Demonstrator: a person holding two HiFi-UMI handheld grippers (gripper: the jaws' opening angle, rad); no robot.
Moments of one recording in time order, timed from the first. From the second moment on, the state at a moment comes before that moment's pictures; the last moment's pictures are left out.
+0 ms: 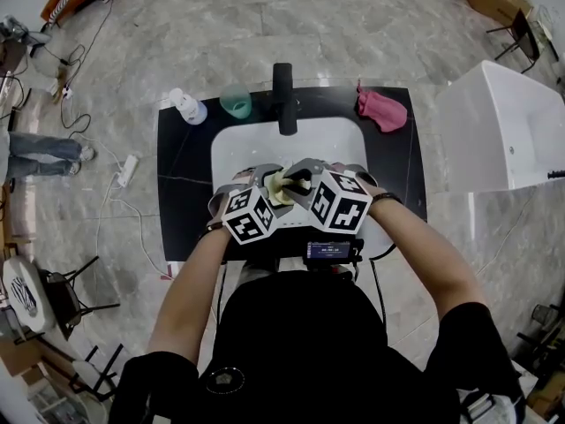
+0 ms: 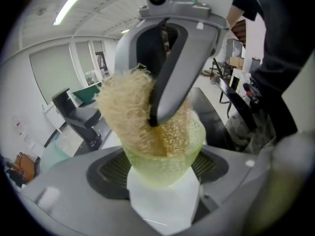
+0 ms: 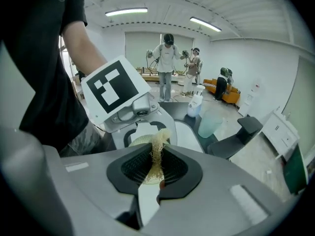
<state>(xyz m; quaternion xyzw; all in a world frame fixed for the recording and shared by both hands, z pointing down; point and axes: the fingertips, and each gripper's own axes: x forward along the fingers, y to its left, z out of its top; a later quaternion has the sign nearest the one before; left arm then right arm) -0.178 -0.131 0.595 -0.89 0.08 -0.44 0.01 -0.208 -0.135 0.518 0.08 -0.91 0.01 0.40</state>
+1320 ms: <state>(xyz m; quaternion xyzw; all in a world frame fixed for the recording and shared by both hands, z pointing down) -0.141 -0.142 0.634 -0.89 0.08 -0.45 0.00 -0.186 -0.134 0.562 0.14 -0.90 0.15 0.40</state>
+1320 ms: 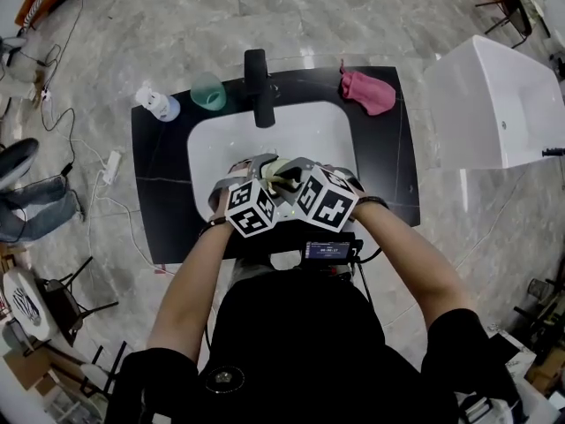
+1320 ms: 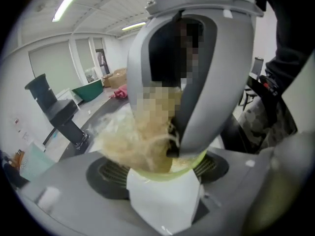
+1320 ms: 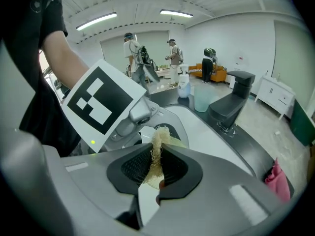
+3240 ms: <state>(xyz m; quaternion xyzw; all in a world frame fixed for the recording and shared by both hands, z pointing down) -0.135 -0.184 0.765 -0.88 0.19 -0.39 -0.20 -0.053 -0.195 0.577 0.33 -0.85 0.29 0.29</state>
